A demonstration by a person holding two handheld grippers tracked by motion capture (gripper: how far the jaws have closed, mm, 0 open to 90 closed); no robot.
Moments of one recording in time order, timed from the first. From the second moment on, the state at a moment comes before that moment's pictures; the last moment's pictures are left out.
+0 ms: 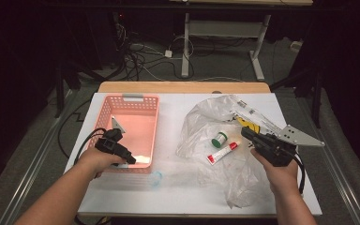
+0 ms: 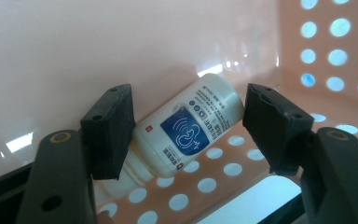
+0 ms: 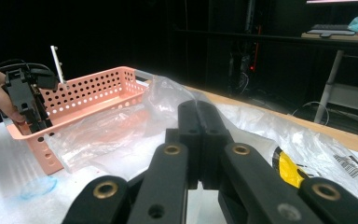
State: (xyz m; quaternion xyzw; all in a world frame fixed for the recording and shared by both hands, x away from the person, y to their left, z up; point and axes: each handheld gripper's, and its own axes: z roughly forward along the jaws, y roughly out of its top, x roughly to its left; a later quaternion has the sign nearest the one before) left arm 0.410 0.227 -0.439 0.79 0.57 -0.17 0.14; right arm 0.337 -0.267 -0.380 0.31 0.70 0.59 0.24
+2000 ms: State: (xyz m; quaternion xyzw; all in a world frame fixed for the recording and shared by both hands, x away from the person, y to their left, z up) left arm 0.400 0.237 -0.398 0.85 0.49 -0.07 0.17; right arm 0.338 -0.263 -0.384 0.31 0.71 0.59 0.23
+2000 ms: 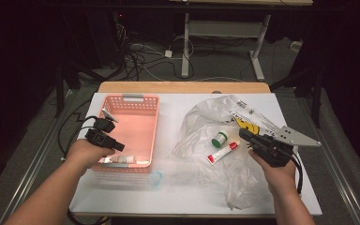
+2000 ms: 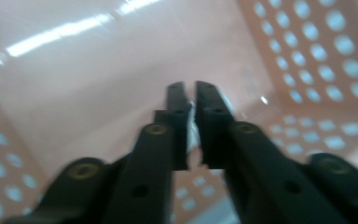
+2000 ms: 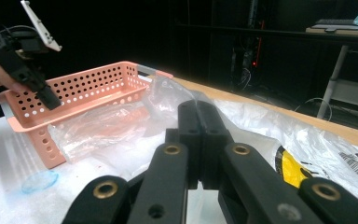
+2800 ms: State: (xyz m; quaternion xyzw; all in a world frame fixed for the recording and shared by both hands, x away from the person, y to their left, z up) left arm 0.422 0.224 -0.408 0.85 0.51 0.01 0.16; right arm 0.338 -0.263 -0.384 0.31 0.71 0.58 0.23
